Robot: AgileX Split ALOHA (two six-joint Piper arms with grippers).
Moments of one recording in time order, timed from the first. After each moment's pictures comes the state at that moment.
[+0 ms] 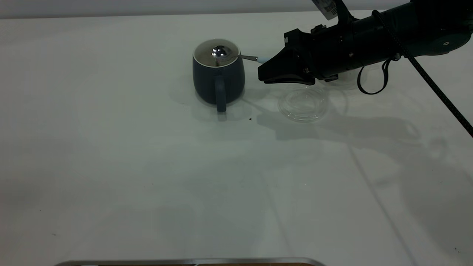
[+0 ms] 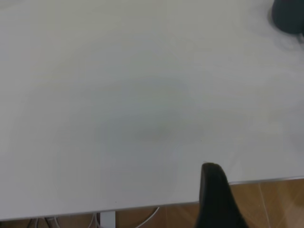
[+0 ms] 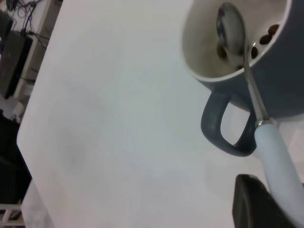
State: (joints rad) left arm 0.03 -0.02 -0.48 -0.08 1.14 0.10; right arm 0.24 2.41 -1.19 1.79 0.85 -1.65
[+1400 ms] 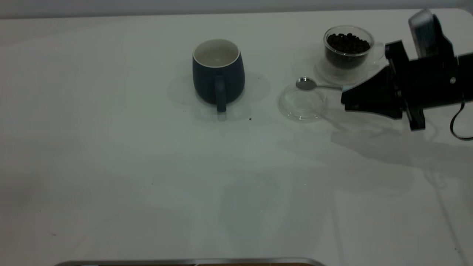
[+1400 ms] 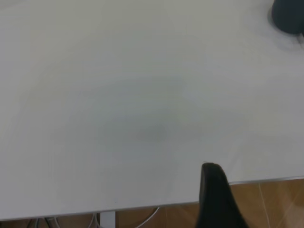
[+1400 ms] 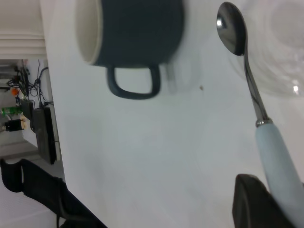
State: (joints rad) left arm 0.03 -0.02 -0.48 -0.08 1.14 0.10; right arm -0.09 2.40 -0.90 1.71 0.97 -1.45
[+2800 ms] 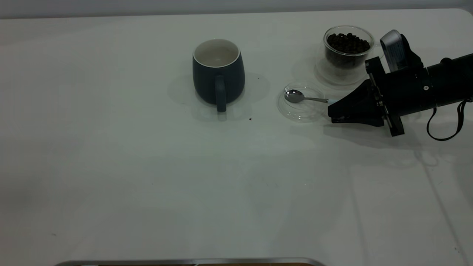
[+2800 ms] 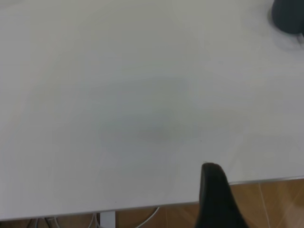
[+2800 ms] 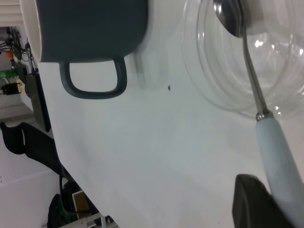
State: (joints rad) left arm 0.03 -0.02 -0.48 -0.08 1.14 0.10; right arm -0.08 2.59 -1.20 1.50 1.00 -1.25
